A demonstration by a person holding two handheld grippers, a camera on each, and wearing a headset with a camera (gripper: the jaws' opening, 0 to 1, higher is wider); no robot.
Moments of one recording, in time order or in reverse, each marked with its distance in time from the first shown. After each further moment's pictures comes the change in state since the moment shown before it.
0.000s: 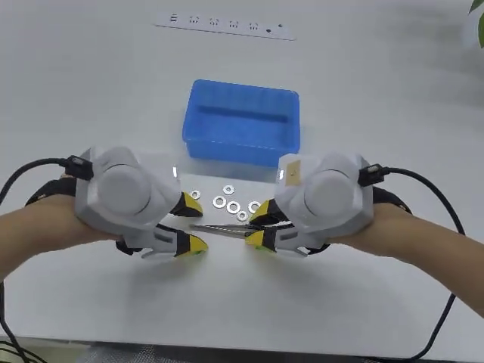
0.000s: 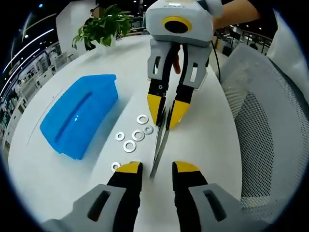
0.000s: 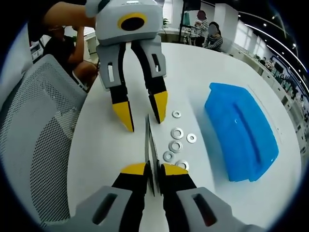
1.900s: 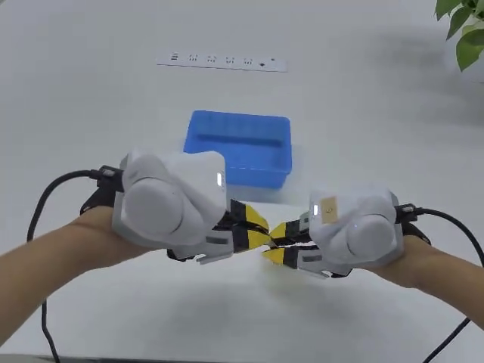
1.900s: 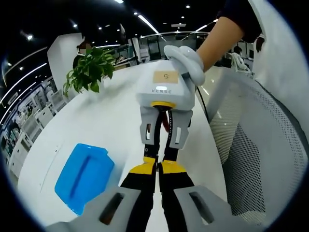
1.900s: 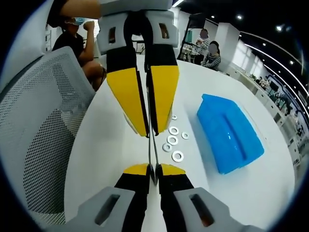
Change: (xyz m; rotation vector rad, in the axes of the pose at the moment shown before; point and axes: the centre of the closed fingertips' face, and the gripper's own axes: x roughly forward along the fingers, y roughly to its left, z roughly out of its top) left arm -0.008 -0.032 0.119 0.172 -0.255 0.017; right arm -0.032 0.003 -0.015 -0.085 -0.149 -0.077
